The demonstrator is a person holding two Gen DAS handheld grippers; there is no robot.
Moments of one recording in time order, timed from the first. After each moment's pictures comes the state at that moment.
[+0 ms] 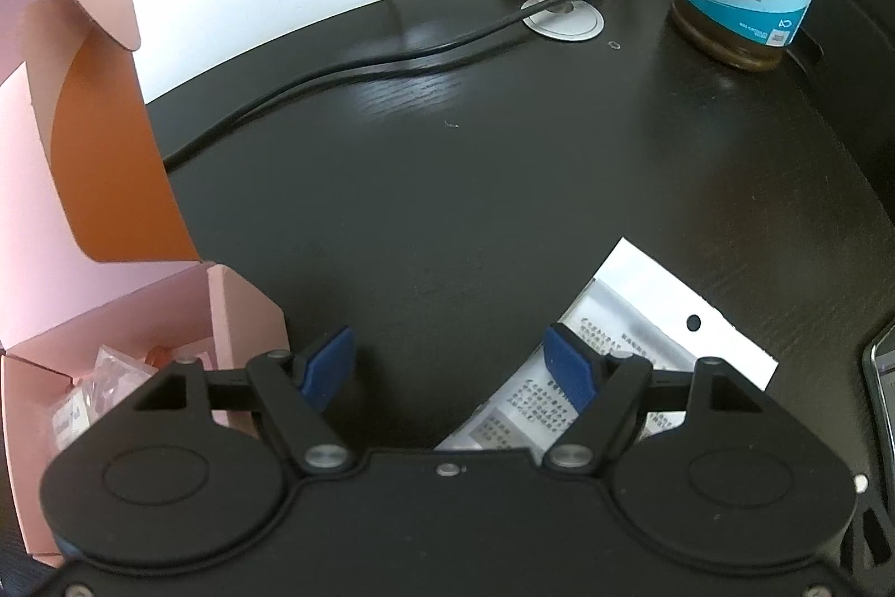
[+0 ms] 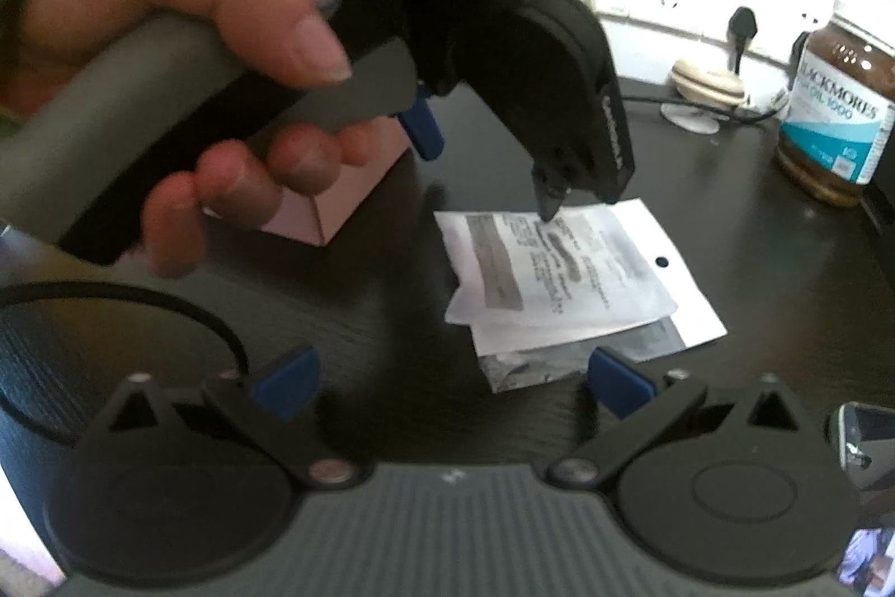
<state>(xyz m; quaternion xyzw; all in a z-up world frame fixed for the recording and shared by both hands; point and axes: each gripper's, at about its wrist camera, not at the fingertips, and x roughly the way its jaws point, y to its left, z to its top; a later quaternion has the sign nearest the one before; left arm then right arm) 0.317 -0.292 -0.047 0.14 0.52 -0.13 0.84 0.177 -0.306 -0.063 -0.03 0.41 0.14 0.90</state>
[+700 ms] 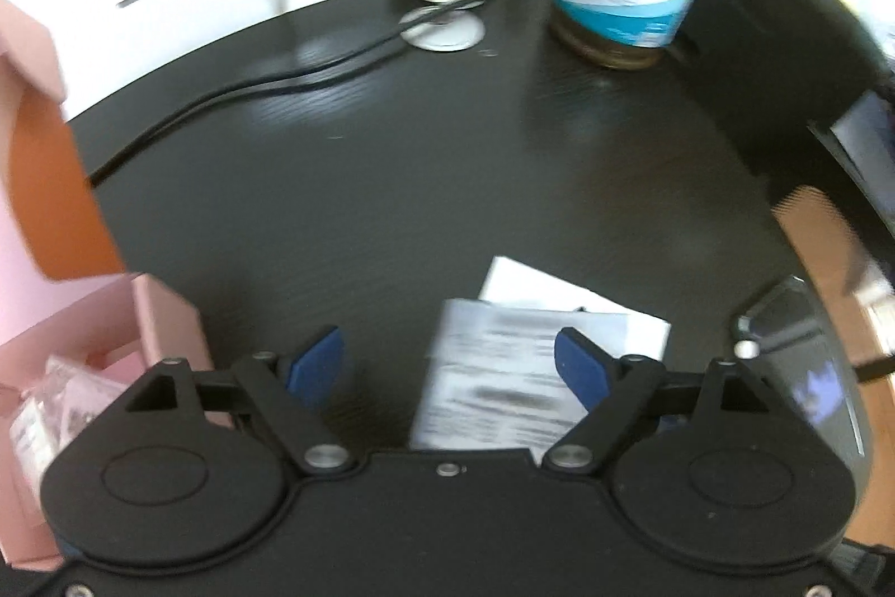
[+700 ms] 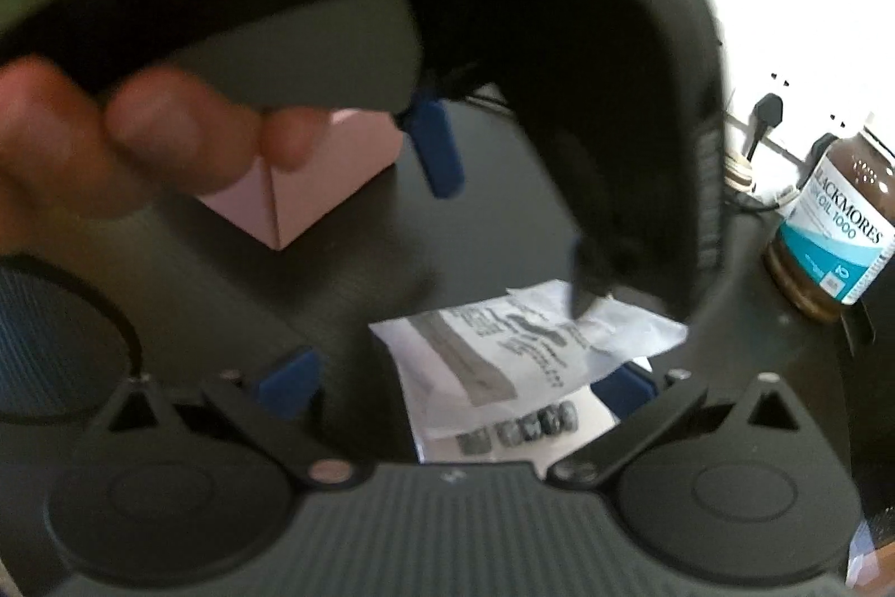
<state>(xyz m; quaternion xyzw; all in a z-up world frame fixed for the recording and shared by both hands) 0.299 -0.306 -0.019 0.12 0.53 -0.23 0.81 0.205 -0.311 -0.054 -0.15 0.37 0.16 0.90</state>
